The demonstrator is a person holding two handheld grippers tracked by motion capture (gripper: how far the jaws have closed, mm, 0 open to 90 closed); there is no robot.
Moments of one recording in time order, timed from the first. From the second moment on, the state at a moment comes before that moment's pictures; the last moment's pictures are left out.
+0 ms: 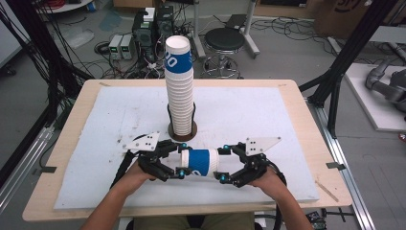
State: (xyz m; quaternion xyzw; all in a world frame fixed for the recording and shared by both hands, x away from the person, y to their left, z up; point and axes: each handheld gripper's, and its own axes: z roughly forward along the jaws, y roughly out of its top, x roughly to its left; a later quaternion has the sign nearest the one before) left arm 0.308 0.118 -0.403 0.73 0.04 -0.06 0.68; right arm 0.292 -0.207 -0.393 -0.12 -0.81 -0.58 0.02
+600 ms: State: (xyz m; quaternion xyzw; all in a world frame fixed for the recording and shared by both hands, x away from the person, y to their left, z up) left arm 0.307 0.117 -0.405 0.73 0.03 -0.06 0.68; right arm 0.291 -0.203 -0.395 -0.10 -0.80 -0.59 0.03
